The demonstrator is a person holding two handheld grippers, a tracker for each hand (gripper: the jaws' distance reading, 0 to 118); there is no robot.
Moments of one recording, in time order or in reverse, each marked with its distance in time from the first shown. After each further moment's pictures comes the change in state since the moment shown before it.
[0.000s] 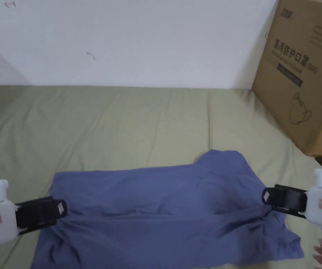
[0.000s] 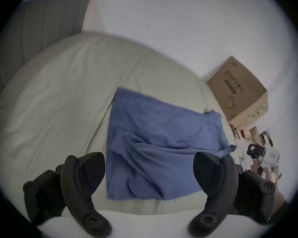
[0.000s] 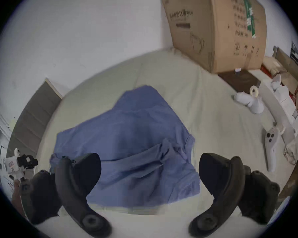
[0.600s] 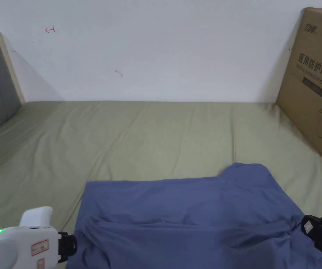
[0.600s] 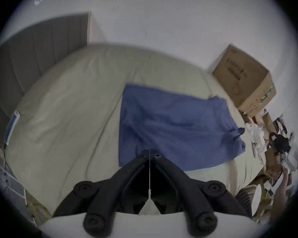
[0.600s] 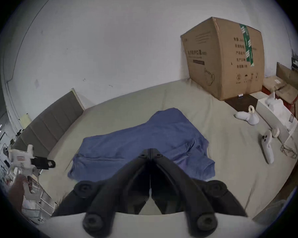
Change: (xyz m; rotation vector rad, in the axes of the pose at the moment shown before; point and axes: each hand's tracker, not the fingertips) left arm -0.010 -0.021 -0.017 -0.211 0.168 -0.017; right arm -0.040 -0.045 0.054 0.173 0.098 0.030
